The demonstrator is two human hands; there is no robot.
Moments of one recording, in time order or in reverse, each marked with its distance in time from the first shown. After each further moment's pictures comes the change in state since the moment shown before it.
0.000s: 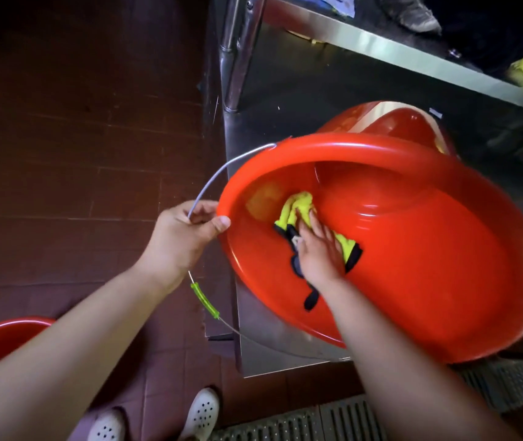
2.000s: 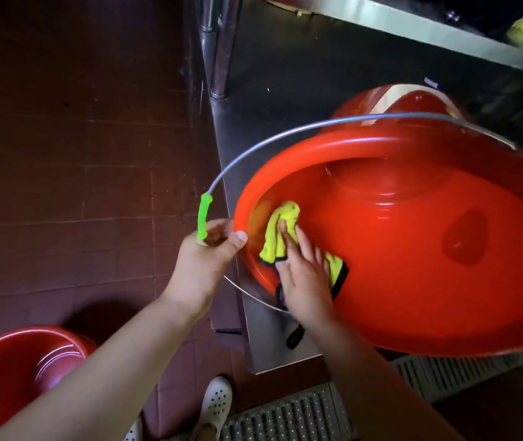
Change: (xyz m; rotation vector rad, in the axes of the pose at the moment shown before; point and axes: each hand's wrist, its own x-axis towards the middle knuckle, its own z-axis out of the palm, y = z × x) left_hand -0.017 -0.027 0.022 -0.149 -0.004 -0.171; right_hand -0.069 -0.044 0.007 0.288 0.171 -0.012
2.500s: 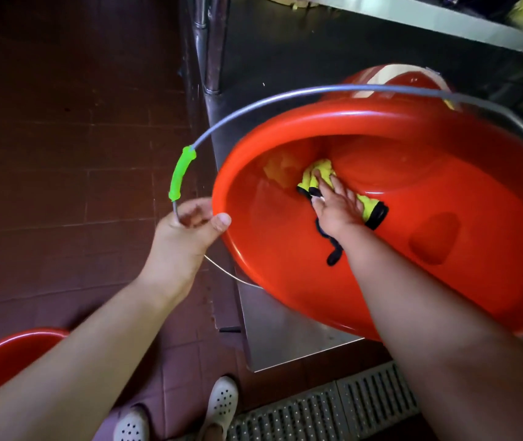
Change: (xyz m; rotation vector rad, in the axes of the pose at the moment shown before) left_hand 0.007 0.018 -0.005 -0.033 -0.007 0.073; right_hand 0.126 0.076 -0.010 -0.240 -0.190 0.303
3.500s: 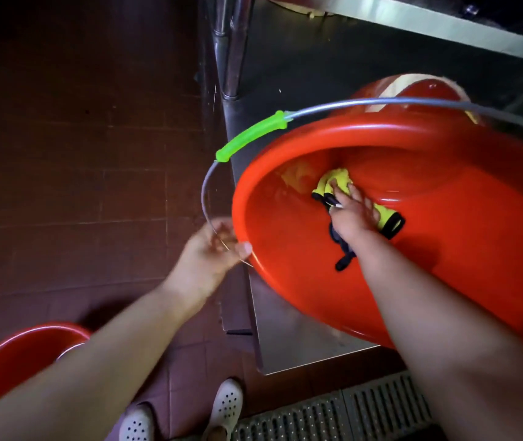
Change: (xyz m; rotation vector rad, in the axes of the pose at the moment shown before) left_hand -0.004 -0.020 -0.011 0.136 -0.128 -0.107; right_hand -0.001 -0.004 -0.007 0.099 0.012 0.092
